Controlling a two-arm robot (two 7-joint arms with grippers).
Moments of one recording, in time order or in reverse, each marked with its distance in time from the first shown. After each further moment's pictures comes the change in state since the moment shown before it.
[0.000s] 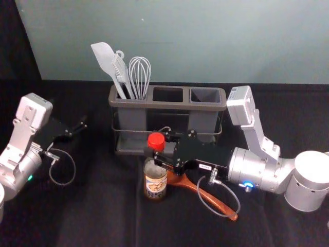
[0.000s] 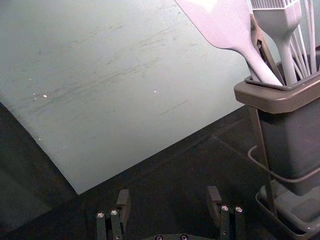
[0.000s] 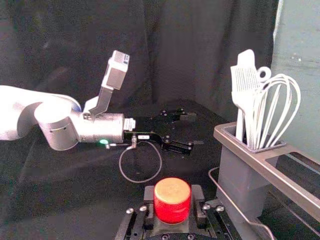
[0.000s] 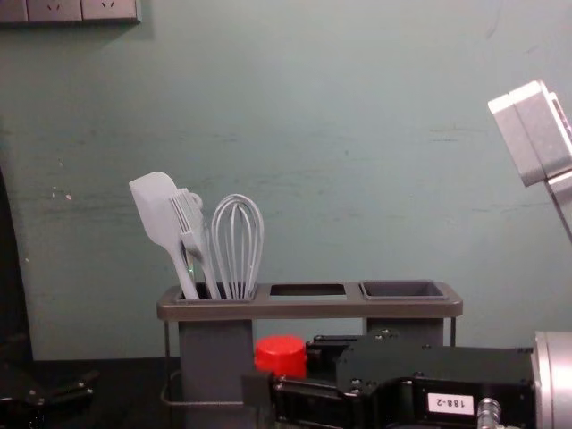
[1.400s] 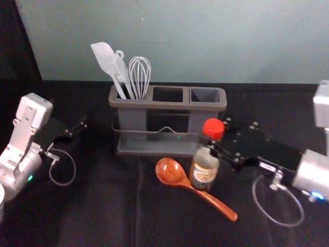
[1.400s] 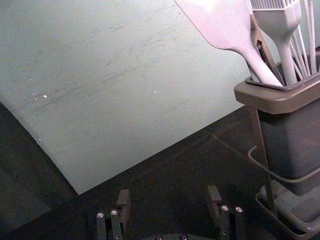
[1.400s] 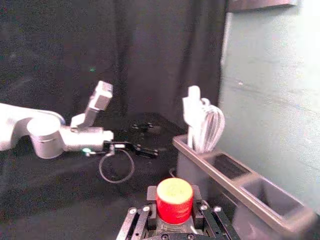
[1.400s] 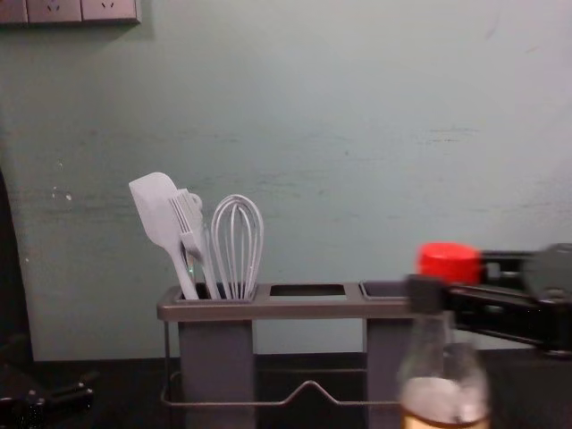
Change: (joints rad) left arm 0.000 0.000 0.000 0.000 0.000 0.000 0.000; right arm -0.261 0.244 0.232 -0.344 0.076 -0.003 -0.128
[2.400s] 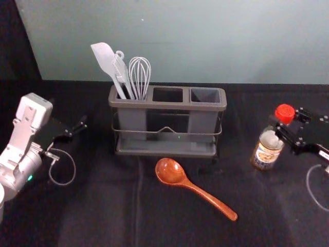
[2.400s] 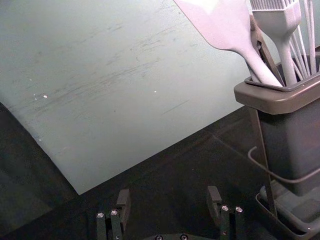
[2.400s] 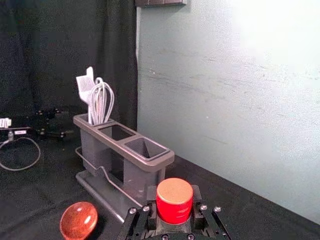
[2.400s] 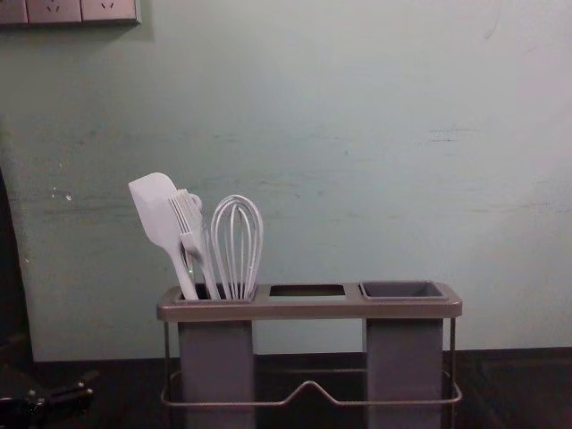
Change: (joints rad) left arm 0.000 0.000 0.000 0.000 0.000 0.000 0.000; right arm -0.172 0.026 0.259 0.098 0.000 -0.100 -0.084
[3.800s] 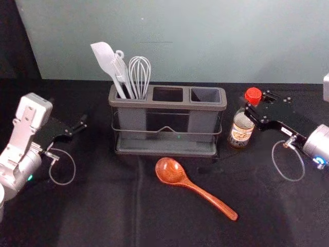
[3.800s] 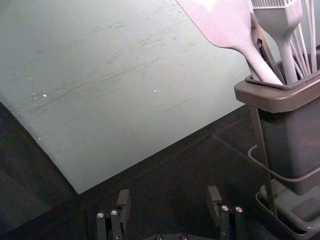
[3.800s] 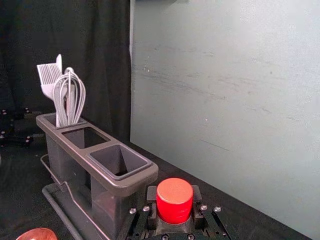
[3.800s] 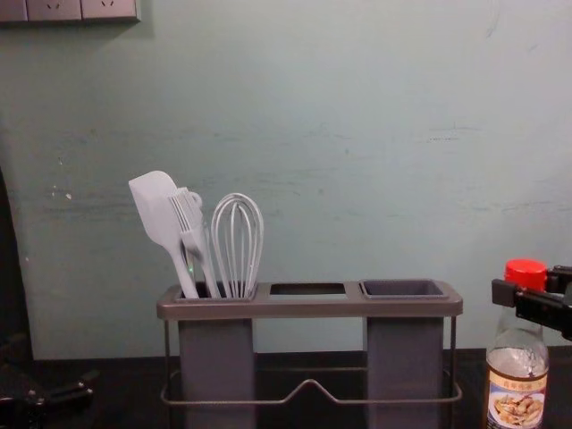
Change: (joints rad) left arm 0.000 0.000 0.000 0.000 0.000 0.000 0.000; right arm 0.330 -0.233 -0.141 0.357 -0.156 -0.032 0.079
